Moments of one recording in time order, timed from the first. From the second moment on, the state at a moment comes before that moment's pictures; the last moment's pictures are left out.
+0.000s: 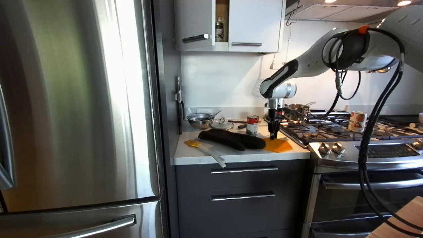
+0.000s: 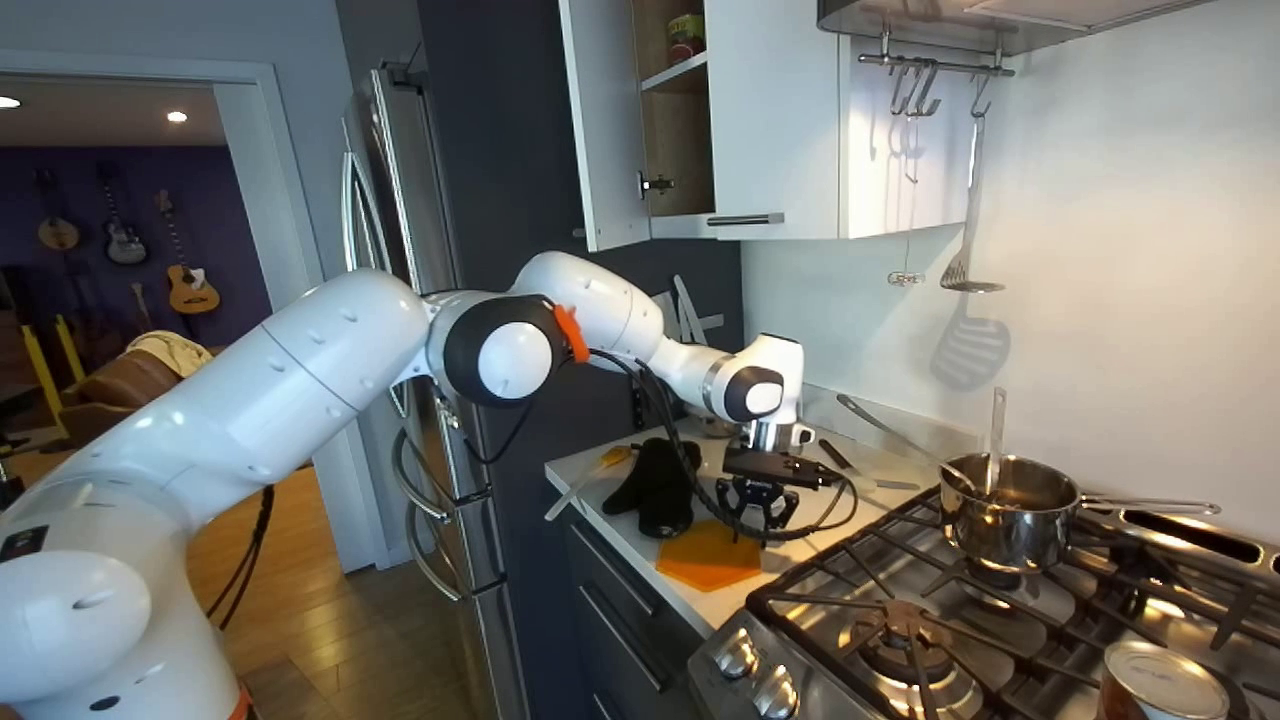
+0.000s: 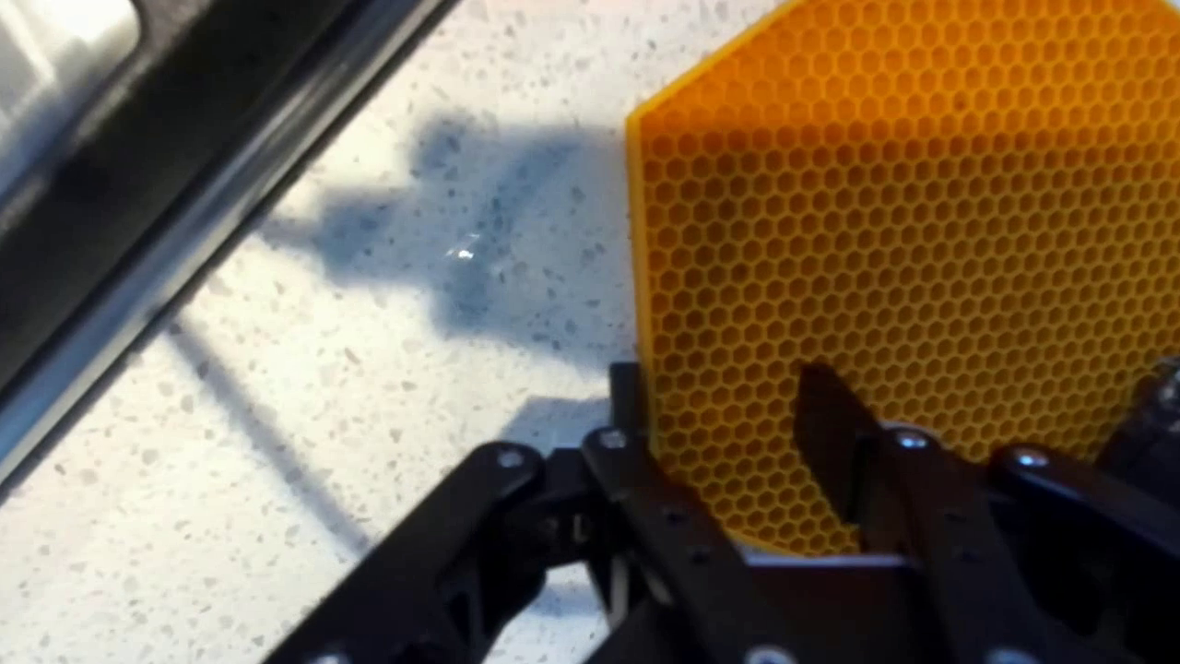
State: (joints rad) arm -0.28 1.01 0.02 -1.14 0.03 1.98 -0.73
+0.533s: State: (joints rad) arm -0.28 1.01 0.02 -1.13 0.03 1.98 -0.73
